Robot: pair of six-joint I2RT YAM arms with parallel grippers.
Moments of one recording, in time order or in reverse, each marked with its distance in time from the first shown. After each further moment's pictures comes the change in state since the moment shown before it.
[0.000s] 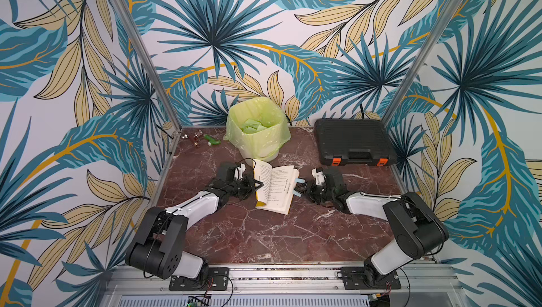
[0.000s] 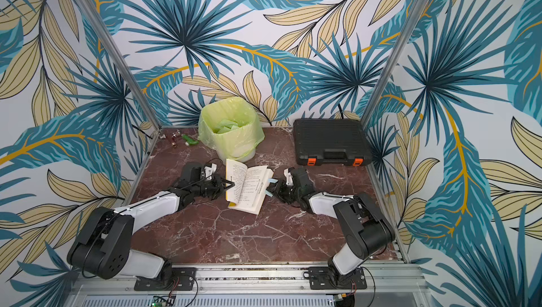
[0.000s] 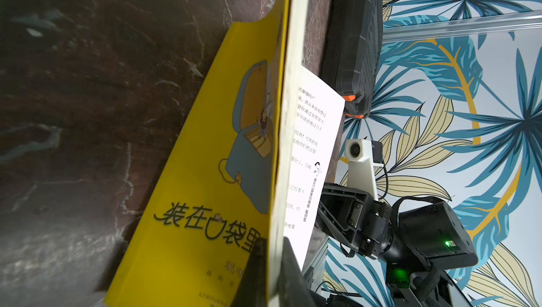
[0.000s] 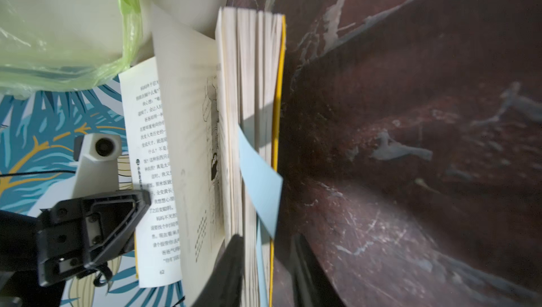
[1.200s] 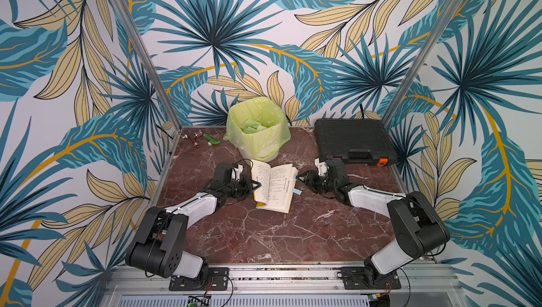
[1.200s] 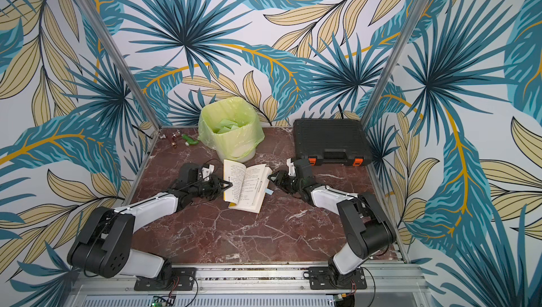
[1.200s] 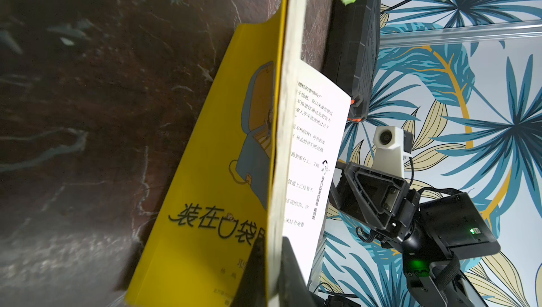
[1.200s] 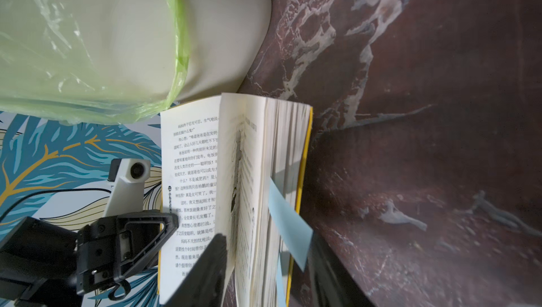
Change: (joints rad) left arm 0.037 0.005 -0.034 0.041 0.029 0.000; right arm -0.054 0.011 0.122 -0.065 0.021 -0.092
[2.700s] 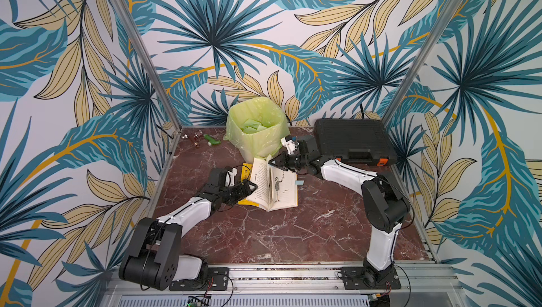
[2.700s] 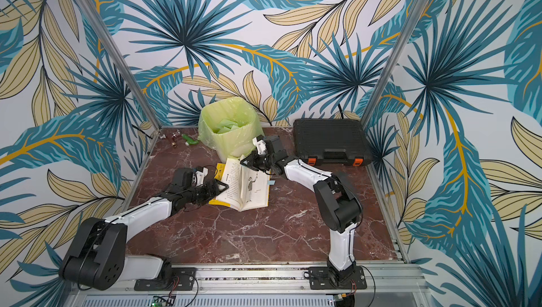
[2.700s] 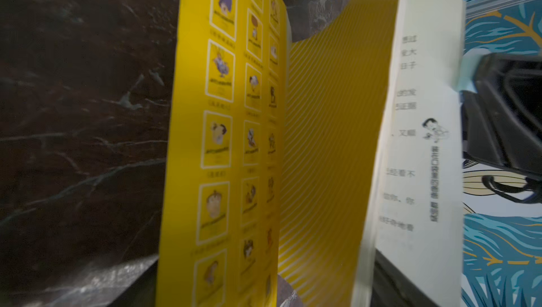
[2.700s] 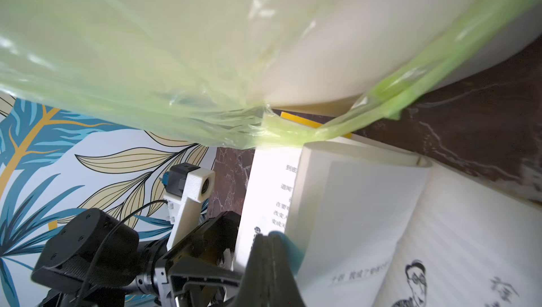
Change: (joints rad) left arm 0.051 -0.115 -0.050 -0.172 -0.100 0.299; right arm 0.179 0.333 0.612 -0.223 -0.126 -0.114
